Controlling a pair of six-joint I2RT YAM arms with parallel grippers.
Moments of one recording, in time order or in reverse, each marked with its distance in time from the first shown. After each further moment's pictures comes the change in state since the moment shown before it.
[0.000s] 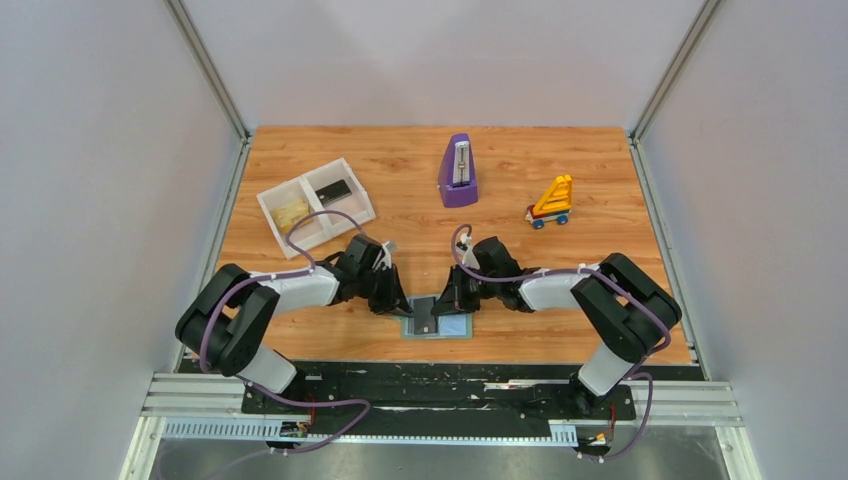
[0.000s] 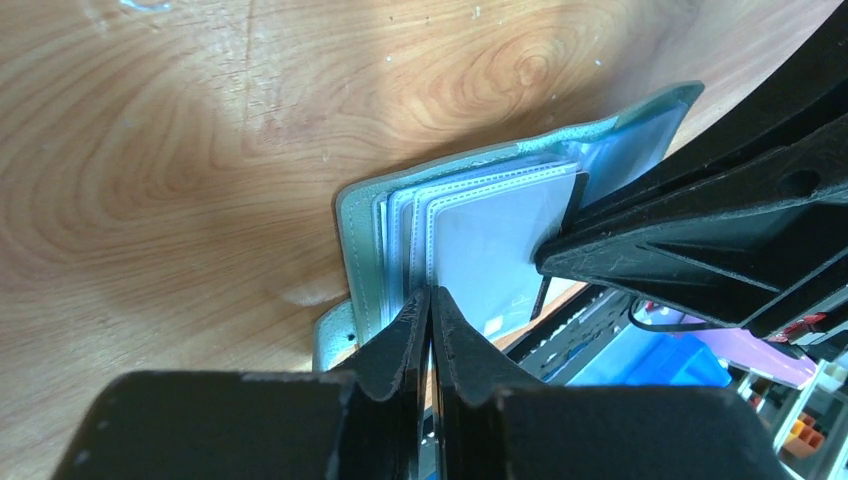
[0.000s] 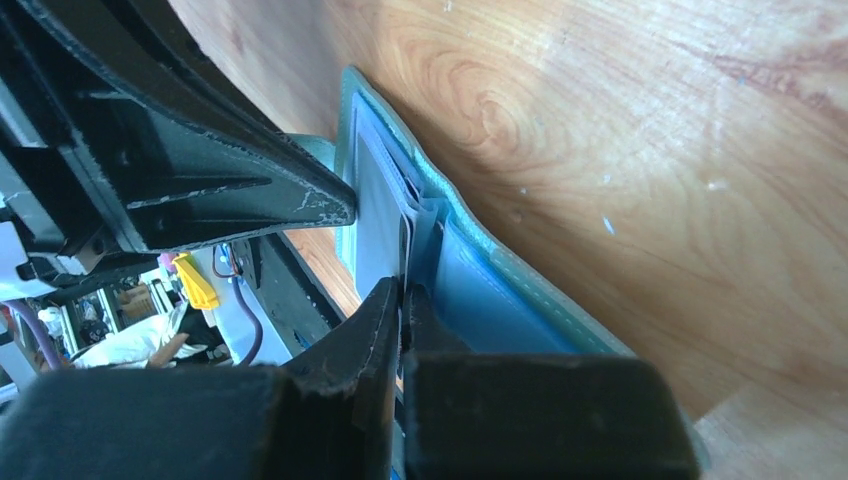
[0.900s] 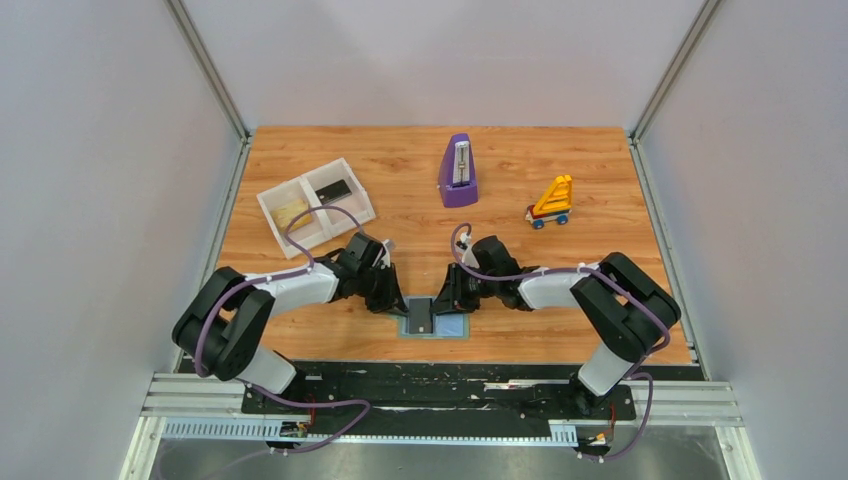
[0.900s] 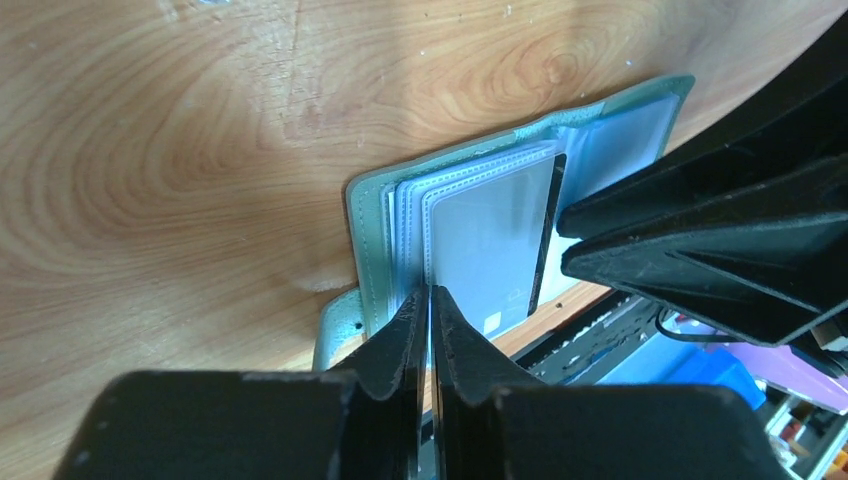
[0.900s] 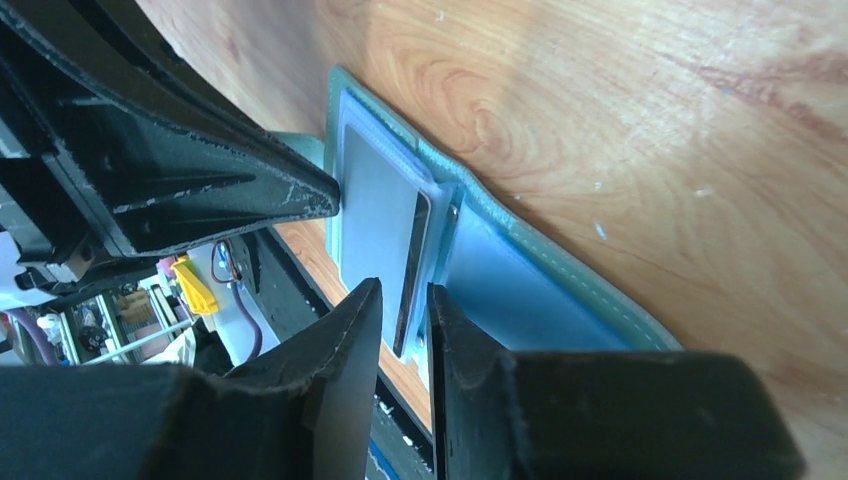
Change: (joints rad) left arm -0.003 -0.025 0.046 -0.121 -0.062 0.039; right arm -0.007 -0.013 0.000 -0.008 -0.003 -0.006
